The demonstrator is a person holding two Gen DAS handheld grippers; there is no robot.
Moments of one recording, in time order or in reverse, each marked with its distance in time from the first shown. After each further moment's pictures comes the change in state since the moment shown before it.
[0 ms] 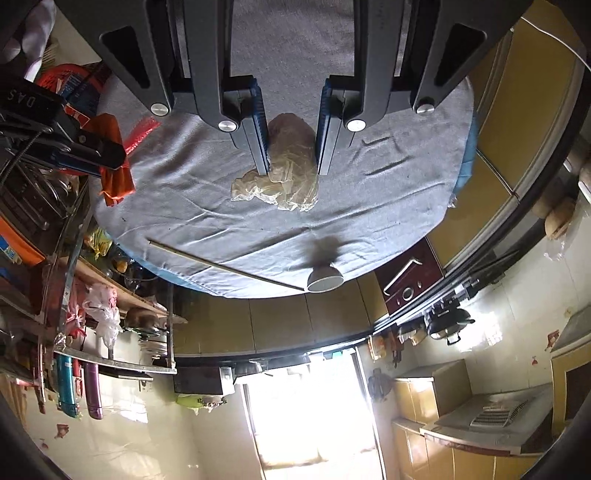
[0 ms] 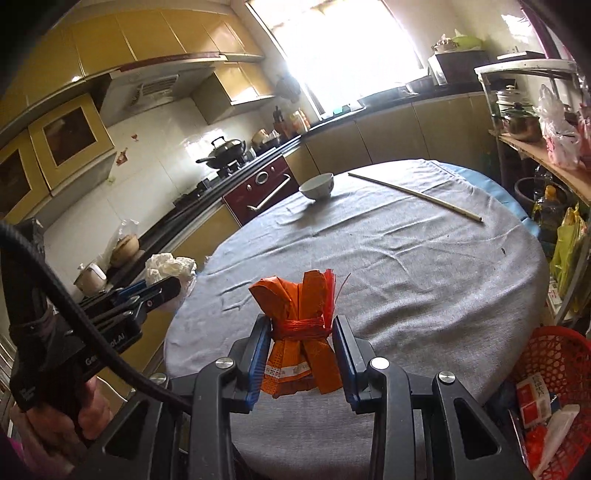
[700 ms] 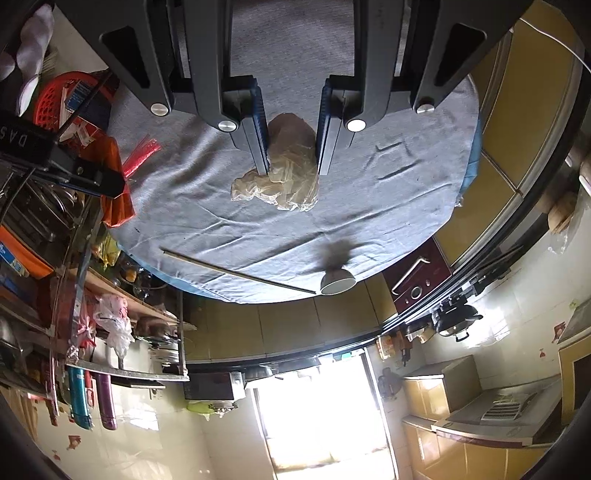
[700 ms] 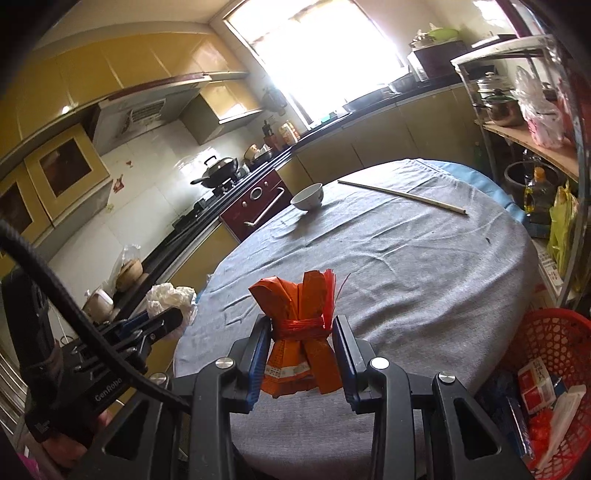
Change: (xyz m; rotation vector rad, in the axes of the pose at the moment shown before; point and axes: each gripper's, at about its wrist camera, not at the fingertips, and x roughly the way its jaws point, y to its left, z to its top) left arm -0.003 -0.026 -0.006 0.034 0.016 -0.017; right arm -0.021 -0.026 -0.001 0.101 -0.045 0.017
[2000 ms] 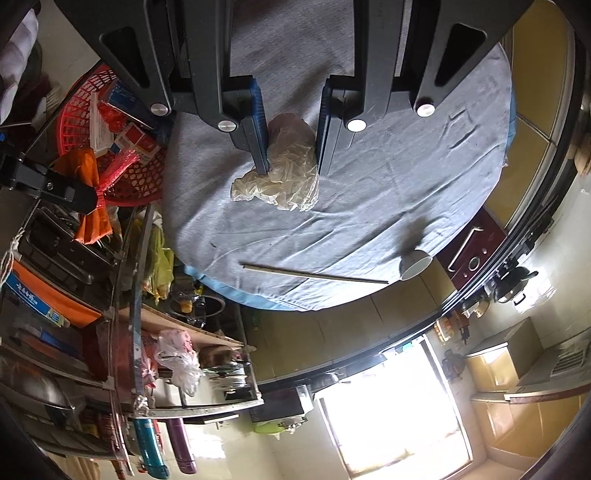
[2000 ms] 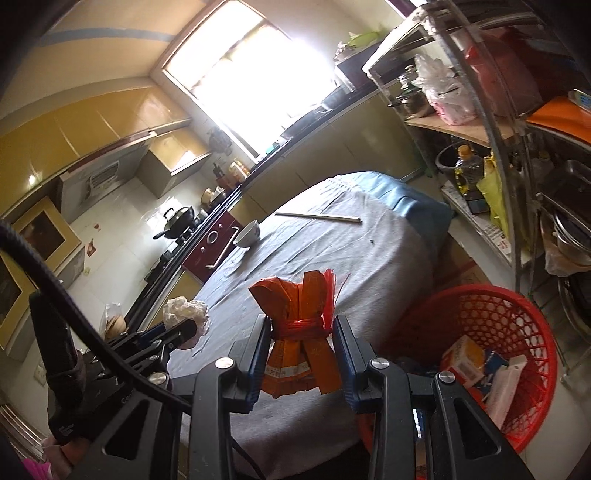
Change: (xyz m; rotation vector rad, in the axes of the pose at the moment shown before) left arm 0.021 -0.132 0.020 0.194 0.038 -0.109; right arm -0.091 -0.116 -0.010 0.214 -0.114 -0.085
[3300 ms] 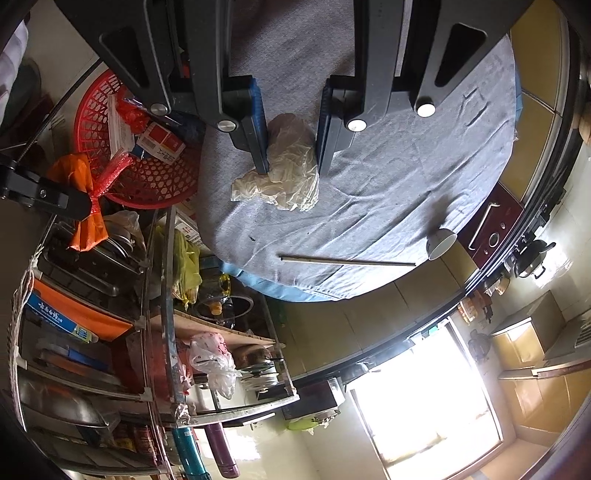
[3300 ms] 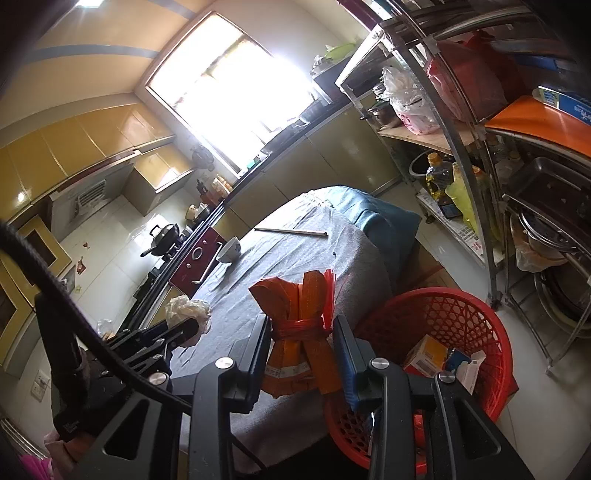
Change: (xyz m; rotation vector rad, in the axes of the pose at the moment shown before) left arm -0.002 -0.038 0.011 0.094 -0.016 -0.057; right arm -0.043 -0.026 0.004 0.041 -0.043 -0.056
